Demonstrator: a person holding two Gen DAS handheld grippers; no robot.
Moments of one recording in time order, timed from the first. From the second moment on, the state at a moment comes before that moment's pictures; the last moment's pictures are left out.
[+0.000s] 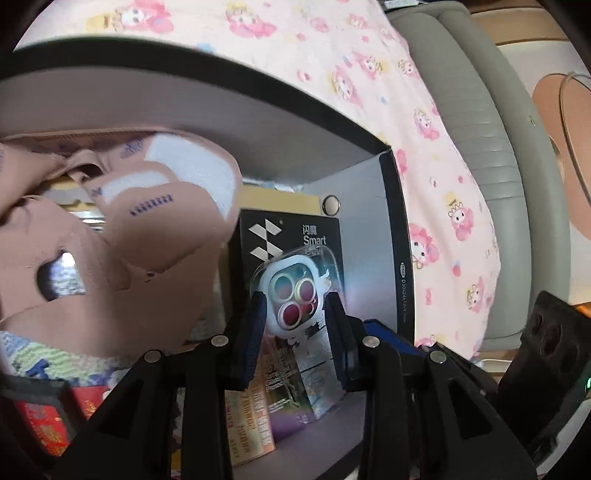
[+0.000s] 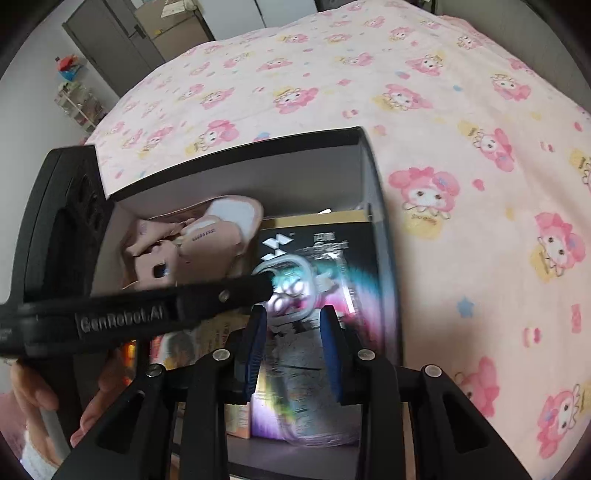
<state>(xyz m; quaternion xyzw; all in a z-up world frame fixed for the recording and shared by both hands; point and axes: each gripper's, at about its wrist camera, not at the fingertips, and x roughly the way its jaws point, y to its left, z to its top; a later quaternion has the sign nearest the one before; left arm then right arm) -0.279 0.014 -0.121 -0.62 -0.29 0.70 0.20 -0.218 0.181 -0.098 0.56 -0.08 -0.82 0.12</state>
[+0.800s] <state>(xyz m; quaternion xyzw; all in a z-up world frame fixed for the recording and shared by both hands) -0.218 -0.049 -0.113 -0.59 -0.23 0.76 0.16 -0.222 0.154 -0.121 0.60 -0.06 -0.78 0.18</state>
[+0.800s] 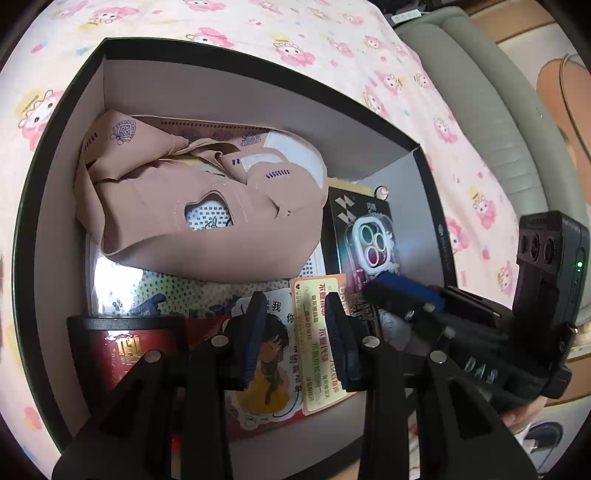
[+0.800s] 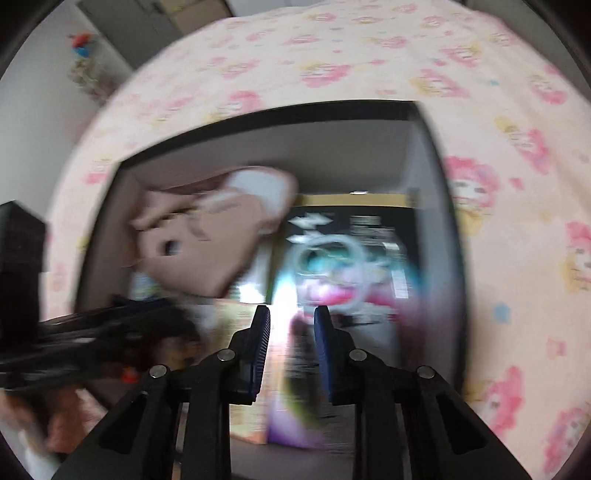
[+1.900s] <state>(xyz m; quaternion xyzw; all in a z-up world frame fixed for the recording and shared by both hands) -0.119 -0.033 -0.023 -0.49 -0.13 0.85 0.14 -0.114 0.125 -0.043 0.49 -0.02 -0.86 0.12</state>
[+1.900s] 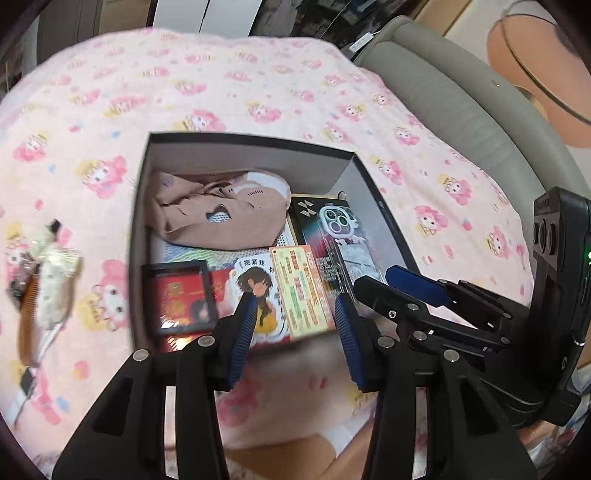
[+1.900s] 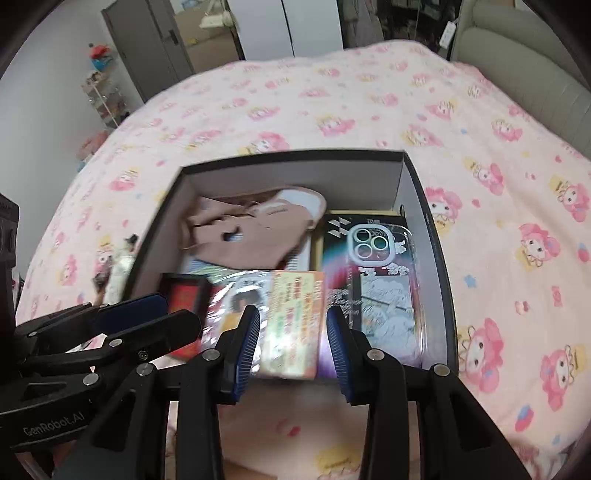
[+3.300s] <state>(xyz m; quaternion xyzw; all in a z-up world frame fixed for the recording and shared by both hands) 0.042 -0.346 -0.138 -0.50 -0.42 0.75 -0.07 -0.107 -0.202 -0.128 0.63 0.09 -0.66 0.40</state>
